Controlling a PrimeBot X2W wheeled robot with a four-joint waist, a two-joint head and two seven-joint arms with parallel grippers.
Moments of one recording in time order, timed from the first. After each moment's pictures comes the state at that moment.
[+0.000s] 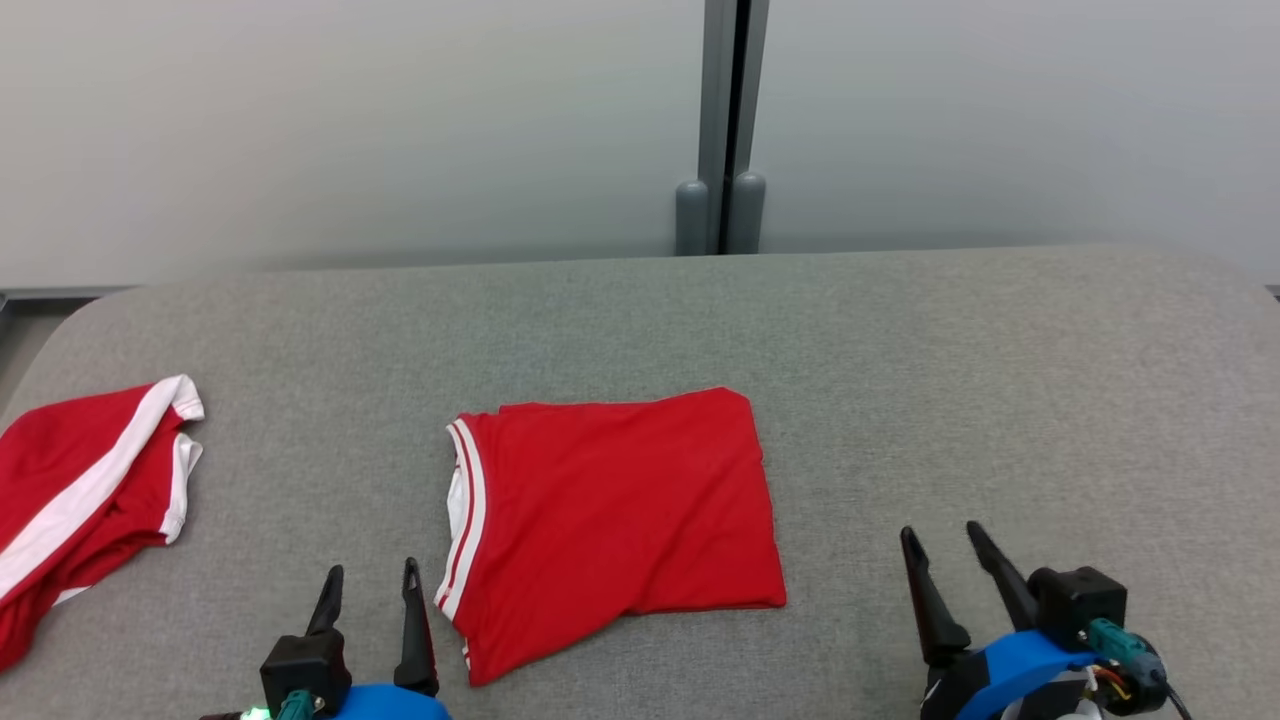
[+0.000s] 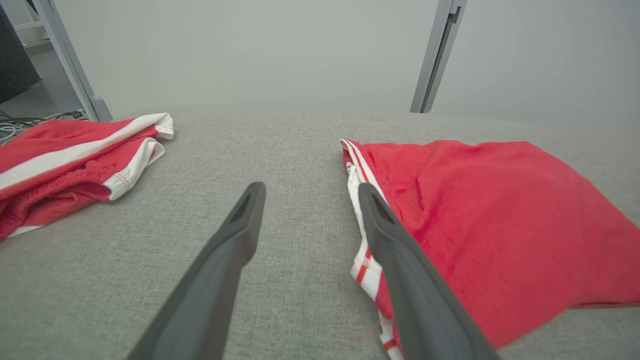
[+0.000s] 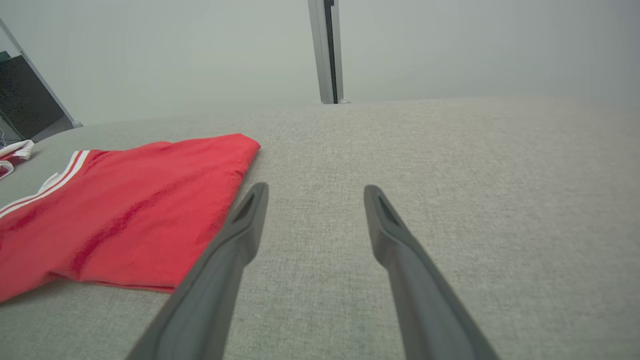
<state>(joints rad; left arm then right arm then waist) -0.03 0.05 -0.10 0.45 -0.16 0.04 -0.26 -0.15 -0.05 0.06 0.50 0.17 0.13 -0.26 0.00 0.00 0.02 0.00</state>
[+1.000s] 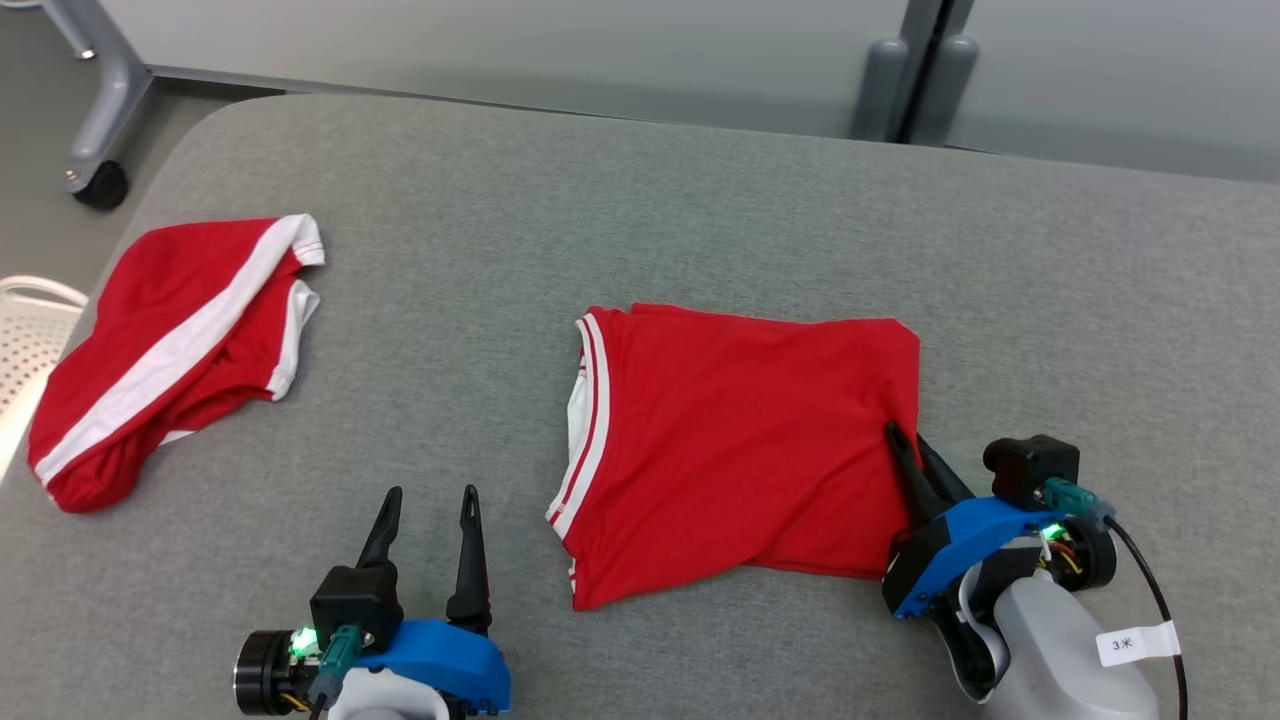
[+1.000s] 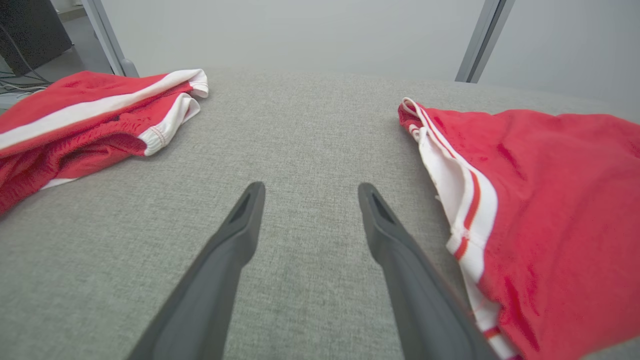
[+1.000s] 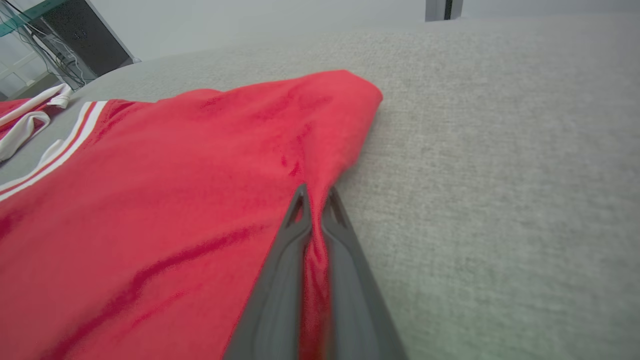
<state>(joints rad) -0.13 0.05 -0.23 0.43 -0.20 0.06 -0.26 -0.48 -0.05 0.15 0.86 0.28 0.13 -0.26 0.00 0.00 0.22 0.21</state>
